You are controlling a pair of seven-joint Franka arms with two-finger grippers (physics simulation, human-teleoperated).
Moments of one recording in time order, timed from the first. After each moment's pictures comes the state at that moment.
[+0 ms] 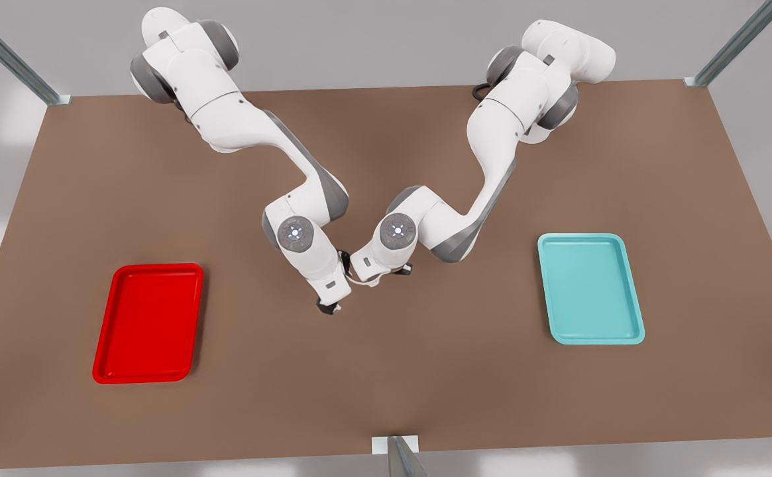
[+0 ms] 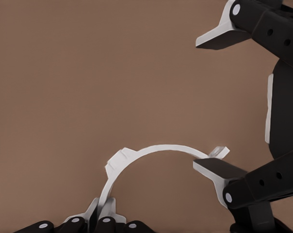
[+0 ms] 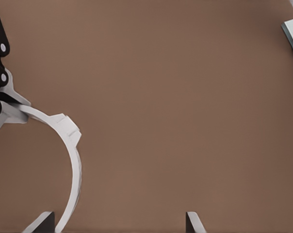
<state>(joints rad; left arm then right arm) -0.59 0.91 -0.23 -0.98 0.05 1.85 -0.42 0.47 0.61 0.11 -1.49 0.06 2.25 -0.73</state>
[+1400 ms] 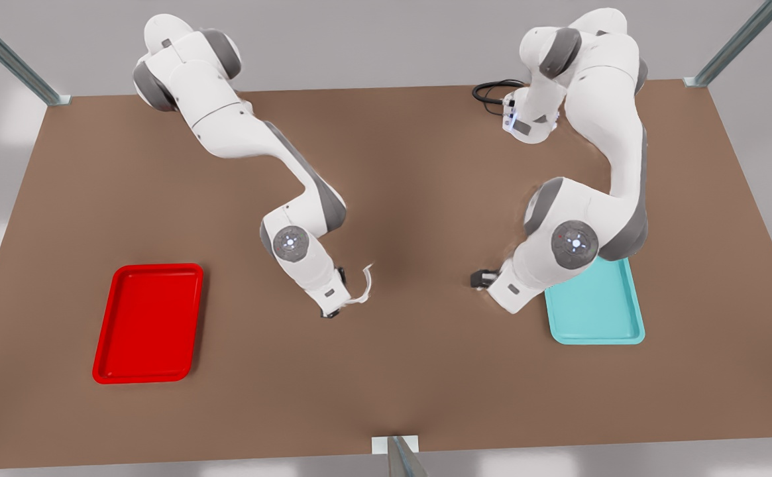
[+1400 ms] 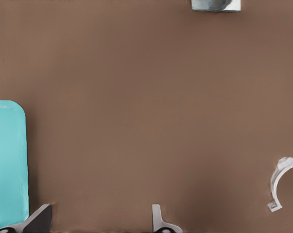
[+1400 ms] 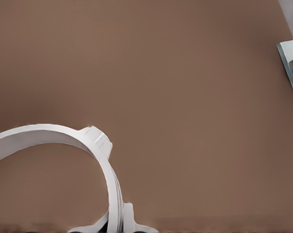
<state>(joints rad) -0.14 0.63 -0.23 -0.98 0.04 1.52 -0.41 0.45 0.65 0.08 -1.45 0.06 2.29 -0.87</state>
